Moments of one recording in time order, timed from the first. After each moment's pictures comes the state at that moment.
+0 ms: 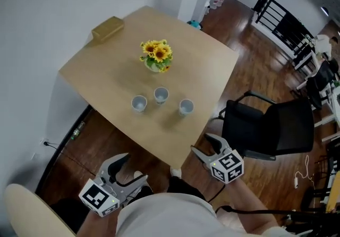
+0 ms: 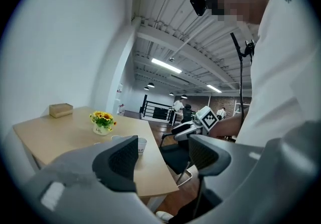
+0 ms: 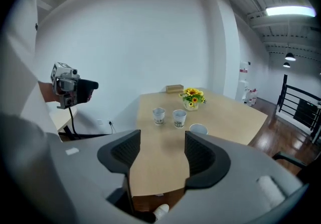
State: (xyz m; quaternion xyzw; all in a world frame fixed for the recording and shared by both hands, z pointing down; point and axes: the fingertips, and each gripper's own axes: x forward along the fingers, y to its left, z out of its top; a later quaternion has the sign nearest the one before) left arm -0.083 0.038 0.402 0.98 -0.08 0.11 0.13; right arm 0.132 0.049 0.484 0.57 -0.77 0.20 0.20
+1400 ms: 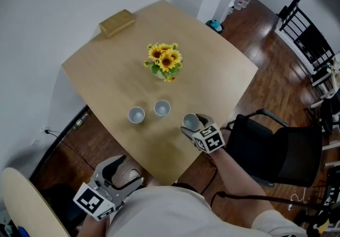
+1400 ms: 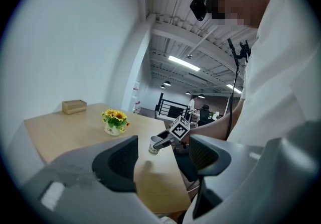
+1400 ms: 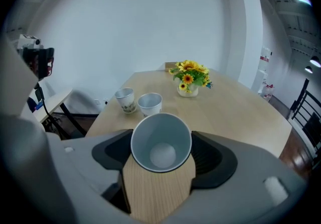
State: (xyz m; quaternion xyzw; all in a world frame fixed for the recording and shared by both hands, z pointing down) left arm -0.016 -0.026 0.404 0.96 -0.17 0.12 0.16; right arm 0.222 -0.134 0.598 0.49 -0.78 0.24 0.32
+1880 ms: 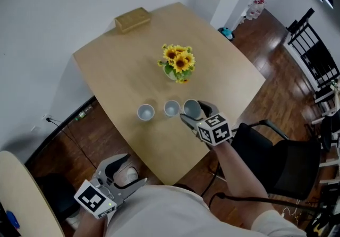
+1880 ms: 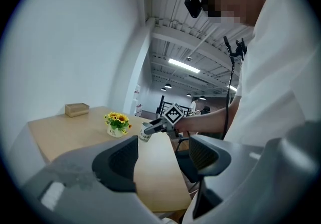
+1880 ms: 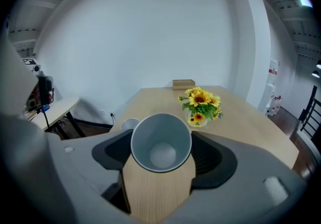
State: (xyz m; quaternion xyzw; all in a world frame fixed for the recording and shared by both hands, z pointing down) left arm -0.028 -0.018 0.402 0.97 -0.18 0.11 0.15; right arm 0.180 -0.191 0.517 0.47 -0.82 0.19 0.27
